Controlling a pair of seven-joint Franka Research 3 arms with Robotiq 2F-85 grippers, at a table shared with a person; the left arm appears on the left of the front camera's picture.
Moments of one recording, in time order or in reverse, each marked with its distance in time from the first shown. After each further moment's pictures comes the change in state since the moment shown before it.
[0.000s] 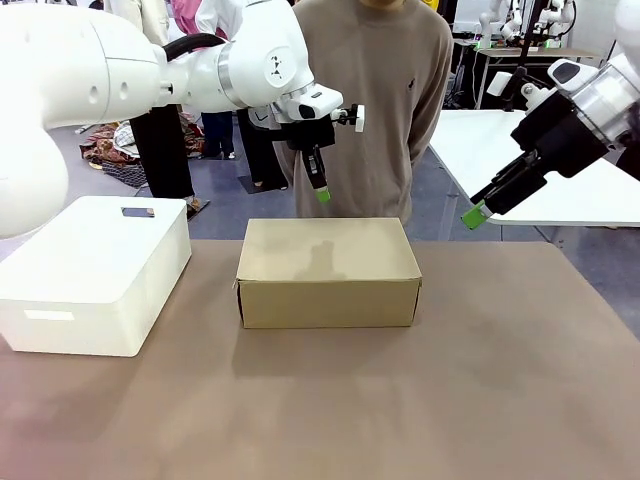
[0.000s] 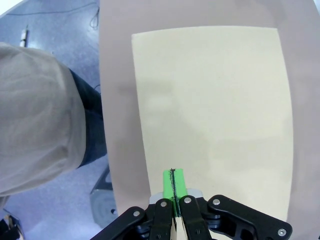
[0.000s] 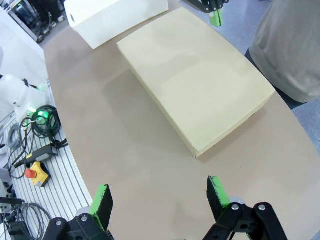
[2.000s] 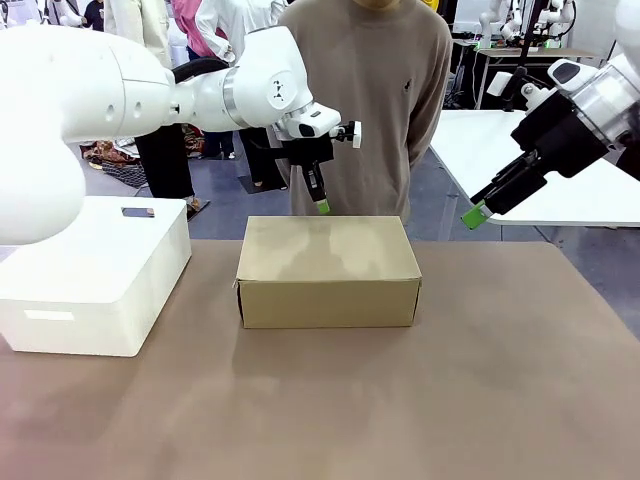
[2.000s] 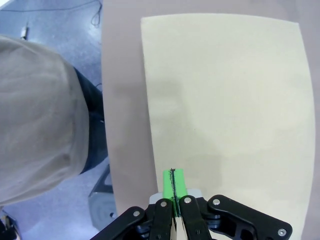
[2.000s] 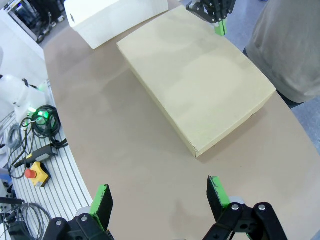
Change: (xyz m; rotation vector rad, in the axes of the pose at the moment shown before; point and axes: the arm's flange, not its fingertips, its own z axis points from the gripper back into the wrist) left arm -0.012 0.015 -0.036 -0.002 -0.005 0.013; right arm 0.000 0.000 0.000 0.000 0.000 0.000
